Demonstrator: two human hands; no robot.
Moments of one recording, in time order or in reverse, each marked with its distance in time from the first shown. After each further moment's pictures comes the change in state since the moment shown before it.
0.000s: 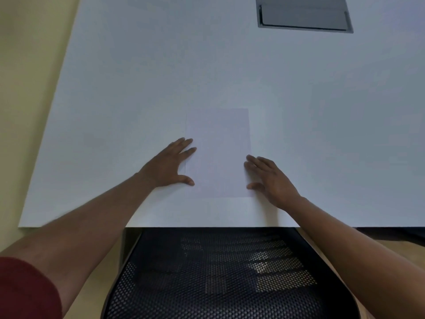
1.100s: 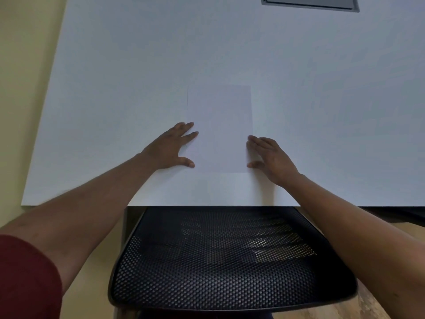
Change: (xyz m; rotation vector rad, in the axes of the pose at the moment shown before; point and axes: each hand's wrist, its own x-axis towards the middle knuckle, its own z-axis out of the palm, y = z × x) left_hand -0.010 -0.002 0.005 -0.013 -0.038 -0.022; right_hand 0.005 -0.014 -0.002 -0.036 -0.016 0.075
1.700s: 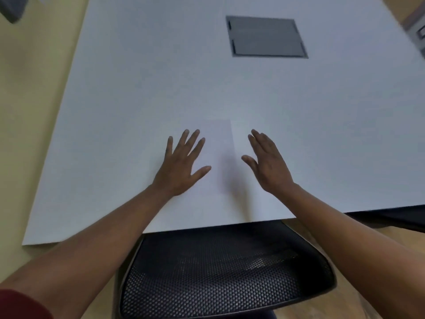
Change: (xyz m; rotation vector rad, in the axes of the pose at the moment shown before) left_hand -0.020 0.079 -0.032 0.201 0.471 0.143; right_hand -0.028 -0.054 -0.074 -0.059 0.416 0.029
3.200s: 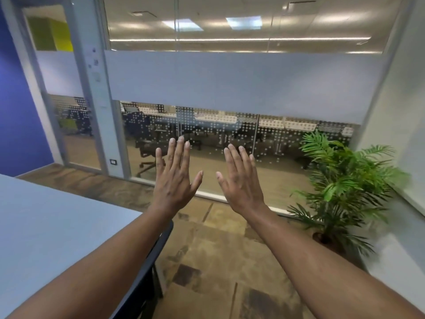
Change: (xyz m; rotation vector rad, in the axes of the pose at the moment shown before) left_hand 0.195 1.078 -0.065 -0.177 0.634 0.974; right_hand -0.623 0.470 -0.568 -0.708 0.877 0.889
